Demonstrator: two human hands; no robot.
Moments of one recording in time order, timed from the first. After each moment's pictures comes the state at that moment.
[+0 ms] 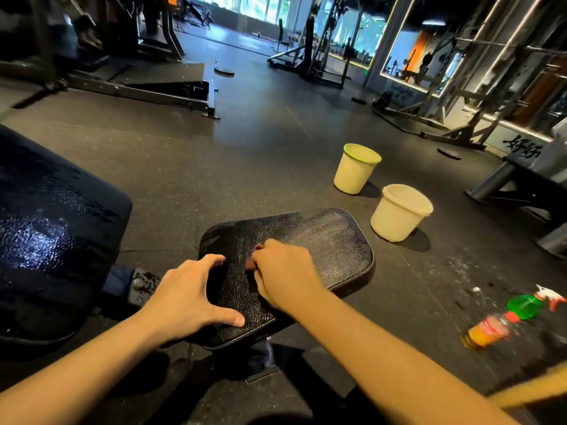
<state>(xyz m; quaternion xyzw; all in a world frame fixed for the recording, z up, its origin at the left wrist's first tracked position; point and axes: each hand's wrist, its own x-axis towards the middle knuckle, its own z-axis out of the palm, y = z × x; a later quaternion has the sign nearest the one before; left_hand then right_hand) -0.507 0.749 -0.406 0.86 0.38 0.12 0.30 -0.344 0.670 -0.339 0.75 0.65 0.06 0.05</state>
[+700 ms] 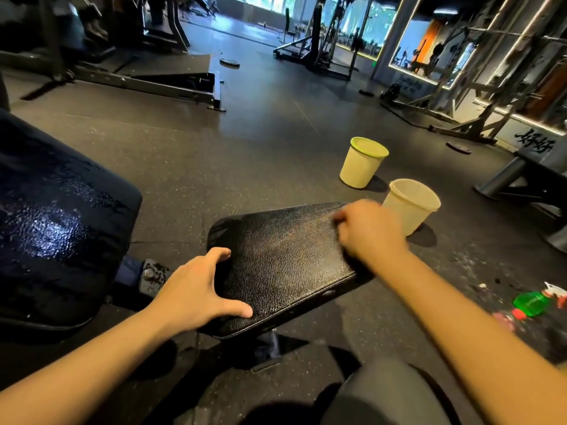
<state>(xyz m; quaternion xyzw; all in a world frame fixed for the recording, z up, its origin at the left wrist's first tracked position) -0.511 0.748 -0.412 0.85 0.37 0.15 0.36 -0.243 0.656 -0.295 0.85 0.51 0.13 0.08</state>
